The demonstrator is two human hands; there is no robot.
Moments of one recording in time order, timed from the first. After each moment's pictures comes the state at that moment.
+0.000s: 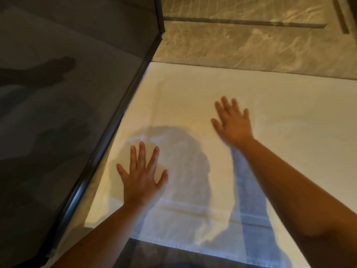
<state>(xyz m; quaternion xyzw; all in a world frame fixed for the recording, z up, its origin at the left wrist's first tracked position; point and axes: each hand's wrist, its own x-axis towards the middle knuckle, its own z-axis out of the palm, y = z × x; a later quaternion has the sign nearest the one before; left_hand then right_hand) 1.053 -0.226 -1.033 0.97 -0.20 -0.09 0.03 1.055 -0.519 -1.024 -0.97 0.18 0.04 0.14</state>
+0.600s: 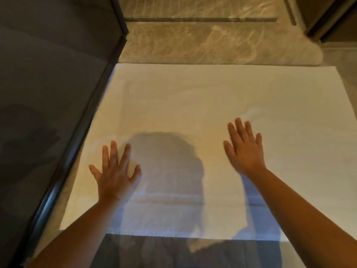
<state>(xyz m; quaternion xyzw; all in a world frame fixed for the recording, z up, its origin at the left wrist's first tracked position) 1.053 -0.230 -1.023 0.97 -0.21 -0.10 0.01 0.908 -0.544 -1.023 -0.95 0.29 0.05 0.12</state>
